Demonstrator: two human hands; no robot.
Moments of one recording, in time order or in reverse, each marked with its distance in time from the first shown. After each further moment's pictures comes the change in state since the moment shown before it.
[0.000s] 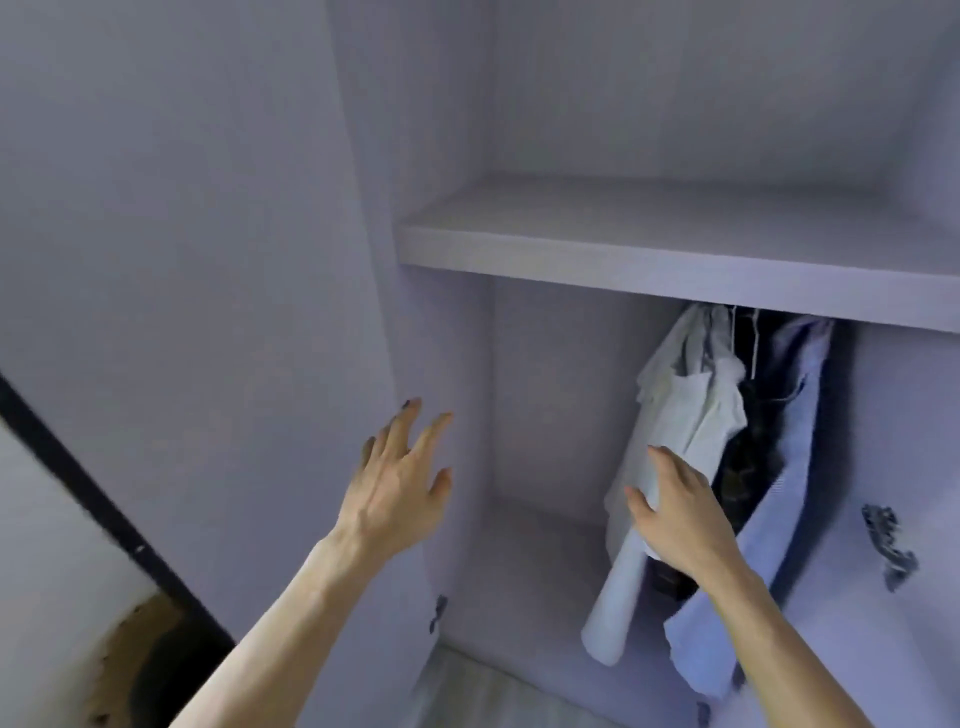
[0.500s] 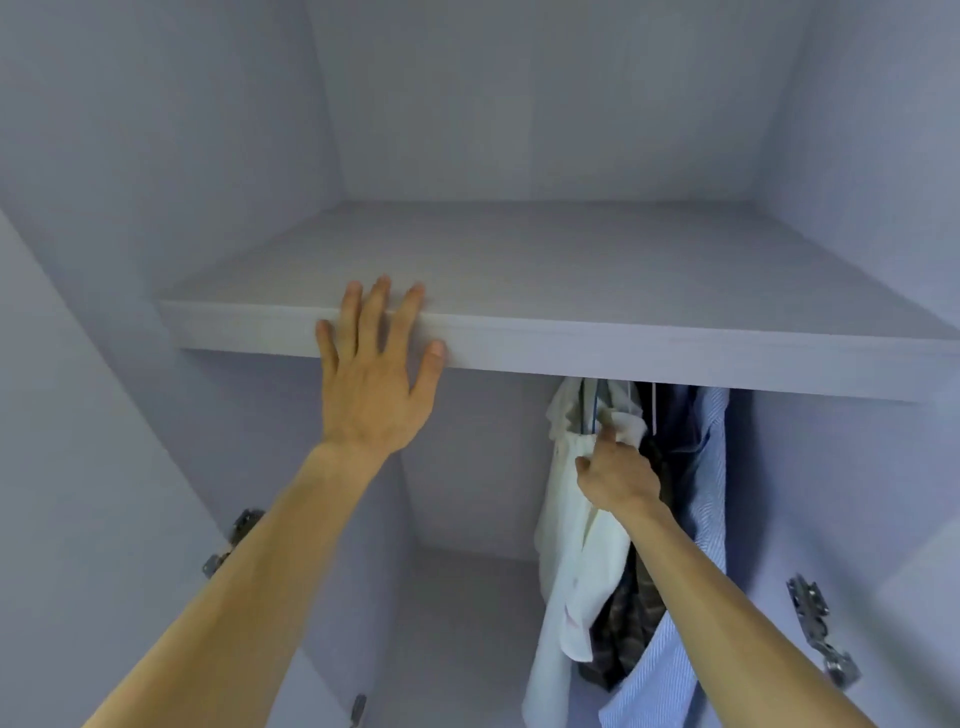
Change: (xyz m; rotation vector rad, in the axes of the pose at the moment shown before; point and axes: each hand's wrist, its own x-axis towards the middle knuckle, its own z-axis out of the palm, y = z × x) left_hand 0.280 0.127 0.045 0.026 0.398 0.231; right_hand 0.223 0.087 -0.025 -0.085 -0.079 0.294
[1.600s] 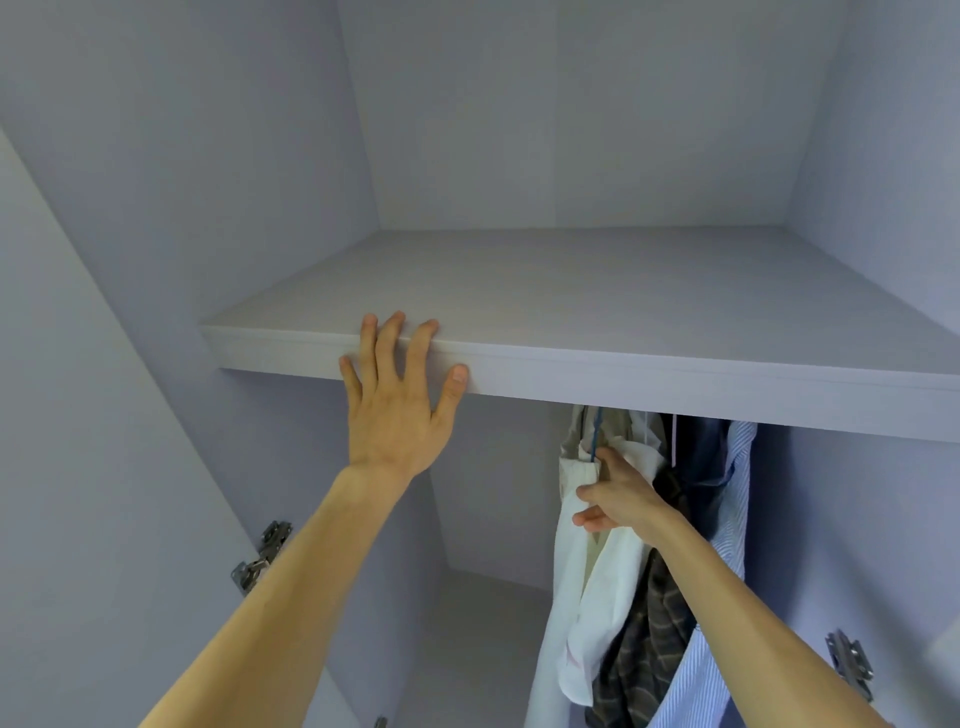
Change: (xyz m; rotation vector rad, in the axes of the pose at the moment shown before) left_hand 0.001 0.018 0.009 -0.010 0.051 -0.107; right_hand 0.017 0.001 -0.012 0.790 -0.405 0.007
